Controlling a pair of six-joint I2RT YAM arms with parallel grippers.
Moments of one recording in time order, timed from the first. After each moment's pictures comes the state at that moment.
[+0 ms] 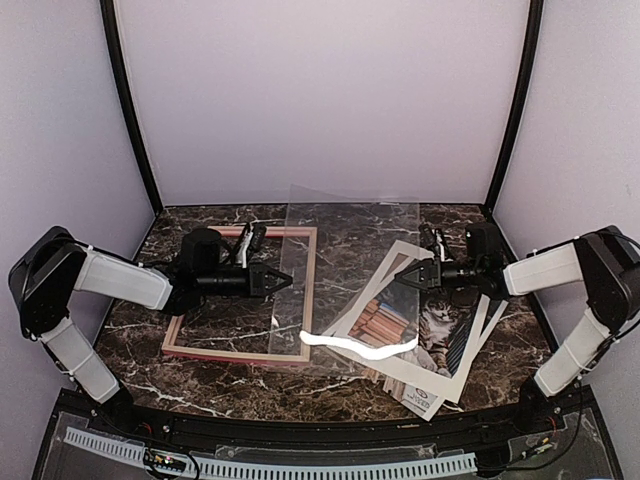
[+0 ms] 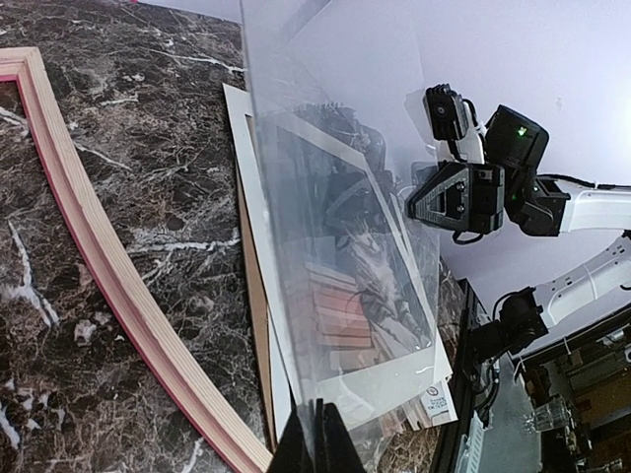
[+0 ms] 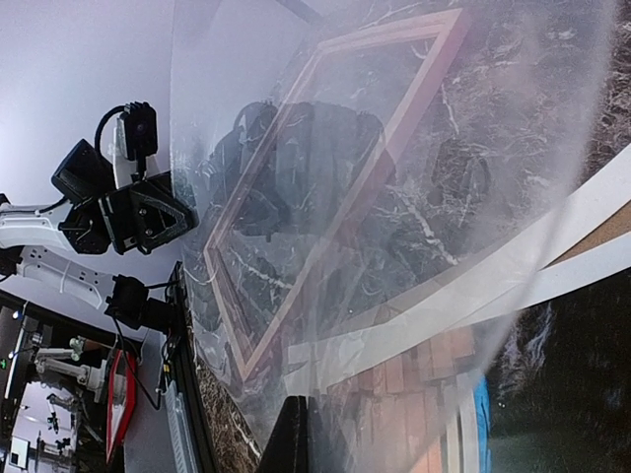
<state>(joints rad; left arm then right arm) -0.60 1.61 0.69 0.55 0.59 -0.59 0.32 1.58 0.64 0.41 -0.95 0.50</state>
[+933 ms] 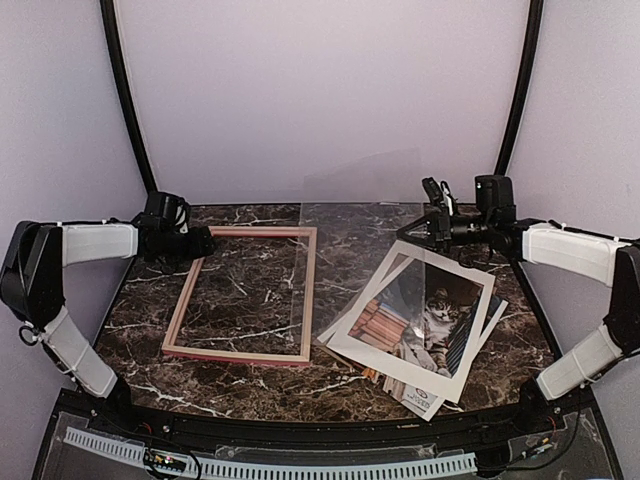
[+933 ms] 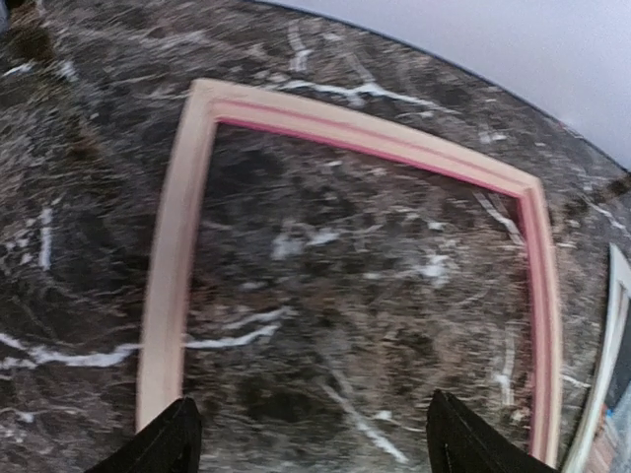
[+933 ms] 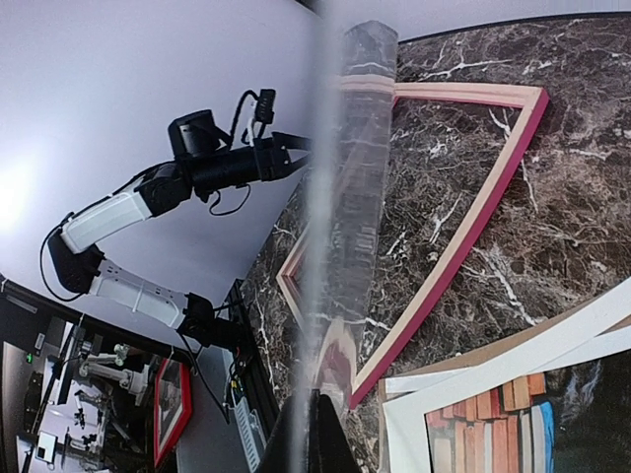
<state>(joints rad) -0.21 1.57 0.96 -0.13 0.12 -0.41 0.32 1.43 0.92 0.05 -1.00 0.57</state>
